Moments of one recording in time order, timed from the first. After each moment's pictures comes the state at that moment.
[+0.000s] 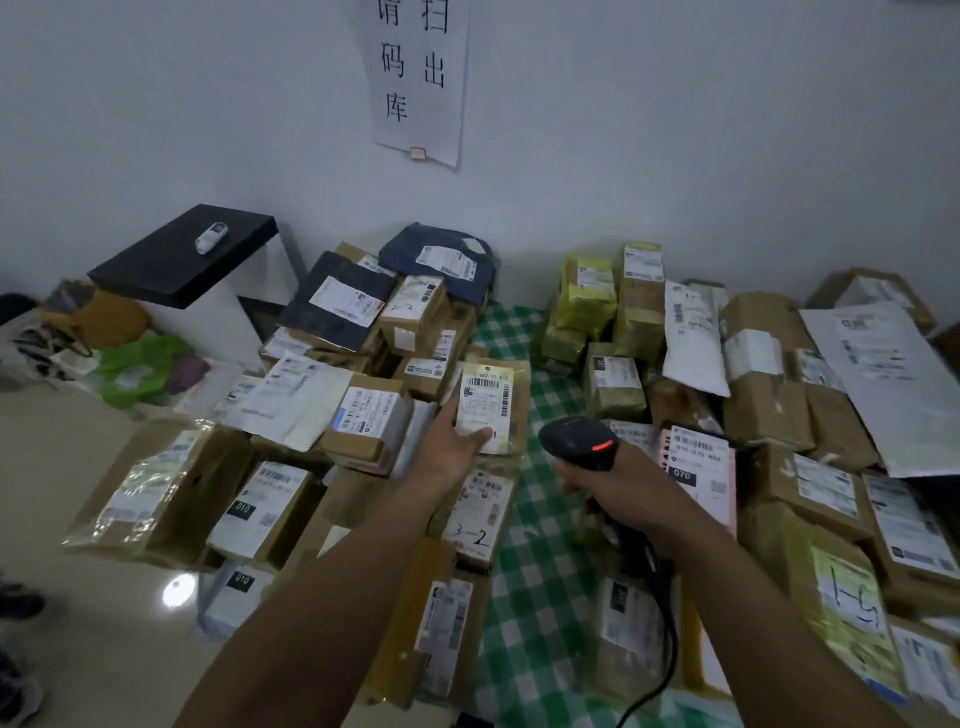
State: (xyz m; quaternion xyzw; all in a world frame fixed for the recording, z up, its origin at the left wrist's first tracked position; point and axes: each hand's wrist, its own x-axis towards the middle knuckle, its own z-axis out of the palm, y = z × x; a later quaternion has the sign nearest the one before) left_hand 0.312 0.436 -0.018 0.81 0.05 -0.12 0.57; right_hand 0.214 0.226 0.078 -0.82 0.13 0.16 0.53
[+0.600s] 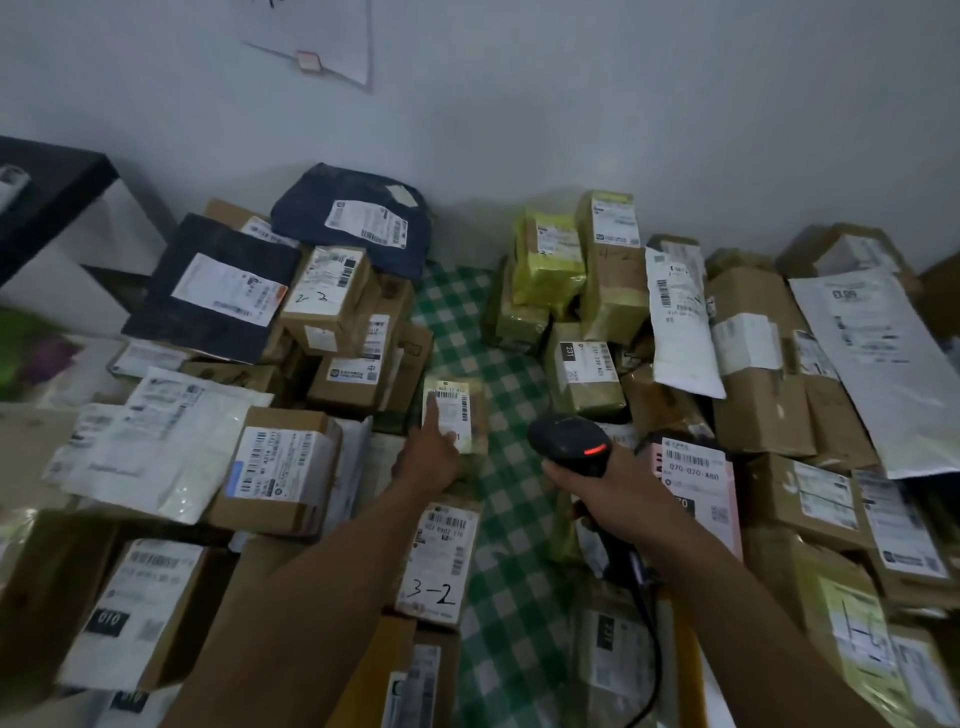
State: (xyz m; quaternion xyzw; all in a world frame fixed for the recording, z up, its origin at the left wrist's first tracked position) left_hand 0.420 0.394 -0.134 0.88 0.03 -0.25 0.40; right_hand 0.294 0.209 0.044 -0.79 0.23 0.15 0.55
